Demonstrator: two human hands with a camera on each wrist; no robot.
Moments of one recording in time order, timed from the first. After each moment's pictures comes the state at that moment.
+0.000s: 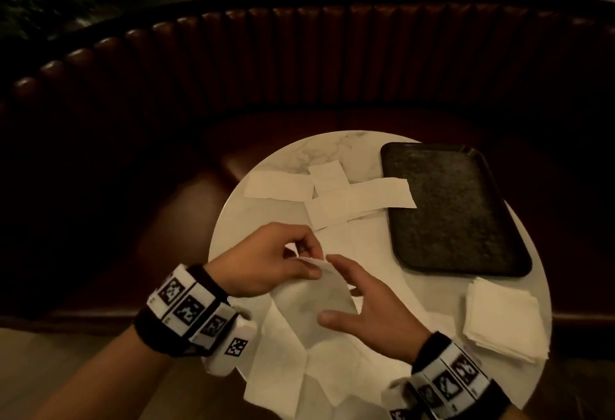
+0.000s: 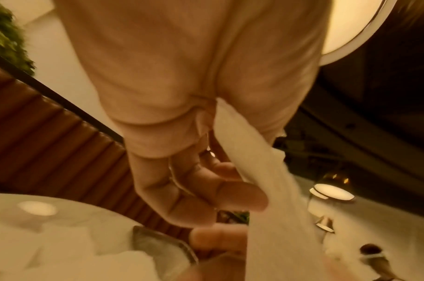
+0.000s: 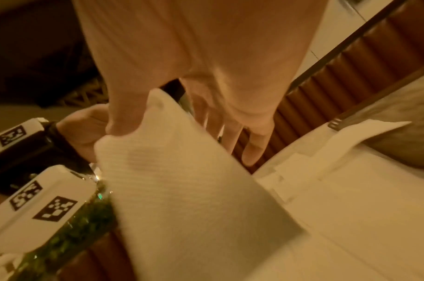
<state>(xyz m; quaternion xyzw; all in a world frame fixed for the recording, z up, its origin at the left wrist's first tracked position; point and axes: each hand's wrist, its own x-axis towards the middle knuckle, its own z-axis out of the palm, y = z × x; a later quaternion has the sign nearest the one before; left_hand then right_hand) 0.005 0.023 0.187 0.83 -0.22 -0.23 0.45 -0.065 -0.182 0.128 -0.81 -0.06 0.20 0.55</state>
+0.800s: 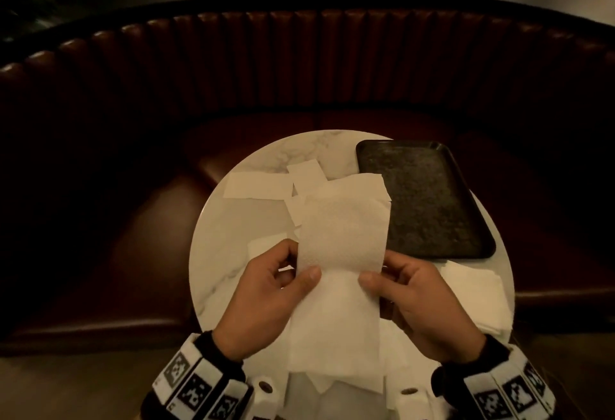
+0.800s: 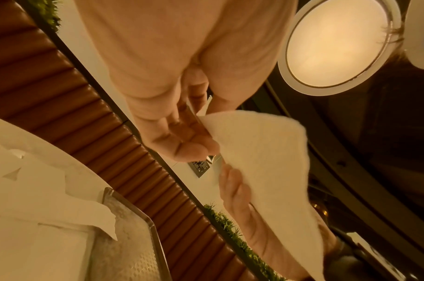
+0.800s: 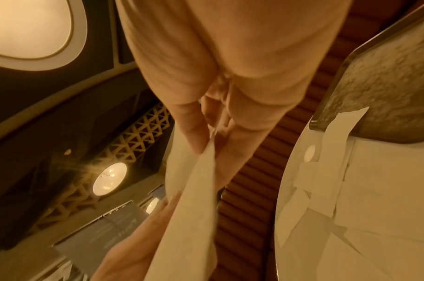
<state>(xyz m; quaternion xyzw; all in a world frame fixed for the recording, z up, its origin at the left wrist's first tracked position) -0.074 -0.008 0.171 0.68 -0.08 -0.13 0.72 -0.101 -0.213 0.183 -0.61 0.10 0.13 0.77</state>
